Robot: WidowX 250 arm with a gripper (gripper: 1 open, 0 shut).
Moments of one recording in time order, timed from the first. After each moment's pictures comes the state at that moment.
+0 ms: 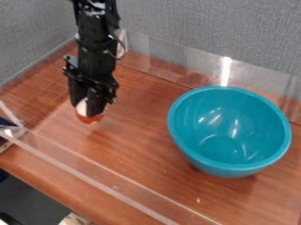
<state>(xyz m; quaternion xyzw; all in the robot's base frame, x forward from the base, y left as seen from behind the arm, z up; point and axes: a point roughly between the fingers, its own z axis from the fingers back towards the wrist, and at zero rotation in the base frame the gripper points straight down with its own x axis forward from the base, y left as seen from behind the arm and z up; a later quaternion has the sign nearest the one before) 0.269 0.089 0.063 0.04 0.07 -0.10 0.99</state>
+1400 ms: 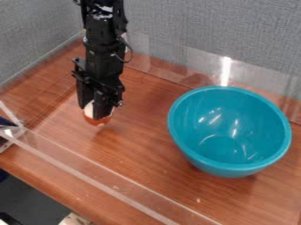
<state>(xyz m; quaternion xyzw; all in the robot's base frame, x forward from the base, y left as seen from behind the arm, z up) 0.272 0.084 0.062 0.04 0.06 -0.13 0.99</state>
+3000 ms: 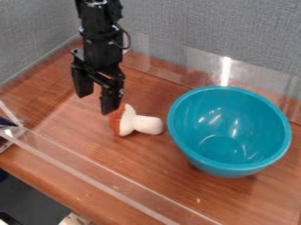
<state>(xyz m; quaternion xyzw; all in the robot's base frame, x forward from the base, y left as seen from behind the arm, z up) 0.280 0.077 0.077 0.01 0.03 -0.13 0.99</state>
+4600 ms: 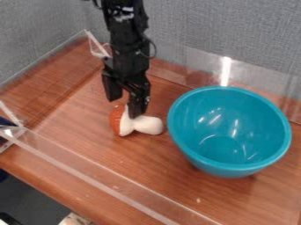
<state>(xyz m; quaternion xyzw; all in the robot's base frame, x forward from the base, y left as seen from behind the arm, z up) 0.311 0.055 0.049 0.00 -0.01 -0.17 0.99</state>
